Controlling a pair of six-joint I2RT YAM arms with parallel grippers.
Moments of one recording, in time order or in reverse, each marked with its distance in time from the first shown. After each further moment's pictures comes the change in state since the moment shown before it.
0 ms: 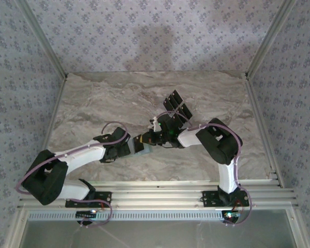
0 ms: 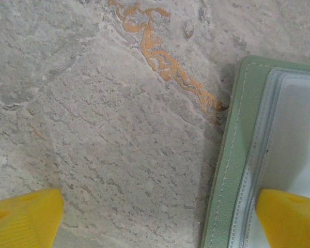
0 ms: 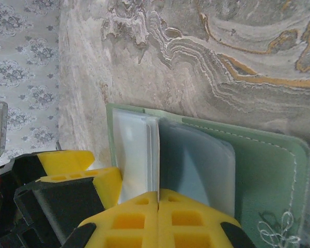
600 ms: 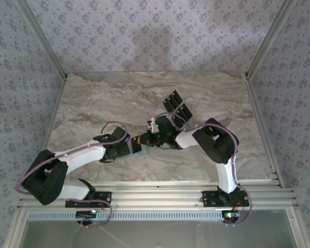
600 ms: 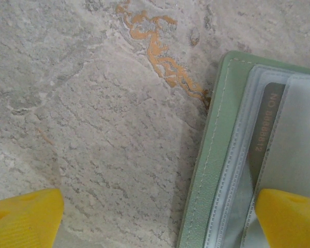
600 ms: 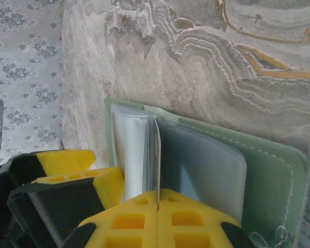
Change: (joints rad) left arm 0.000 0.001 0.000 0.000 -0.015 -0.001; right arm 0.026 0.036 0.010 0.051 0.004 0.030
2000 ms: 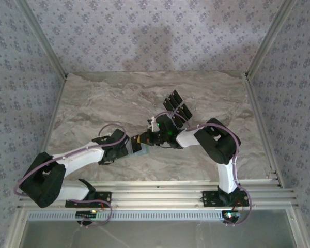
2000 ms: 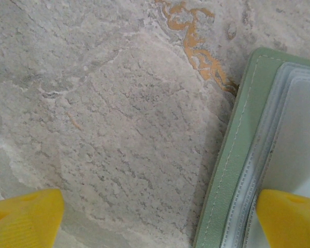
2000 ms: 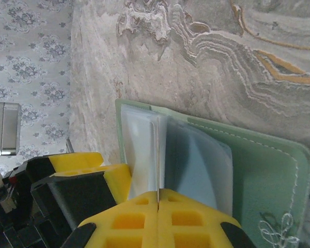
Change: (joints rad) left arm -0.002 -0.032 -0.028 -0.028 -0.028 -0.068; right arm -0.011 -0.019 0.004 -0.004 -0.023 0.000
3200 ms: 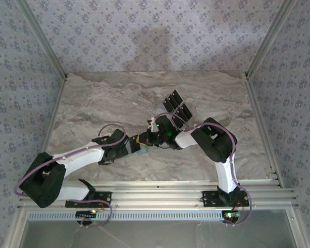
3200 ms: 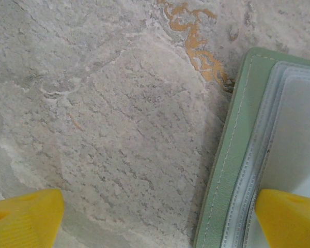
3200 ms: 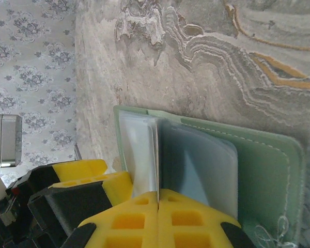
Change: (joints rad) left arm 0.000 0.000 -0.002 0.002 -0.001 -0.003; right arm 0.005 0.046 -0.003 0.083 -0.007 0.074
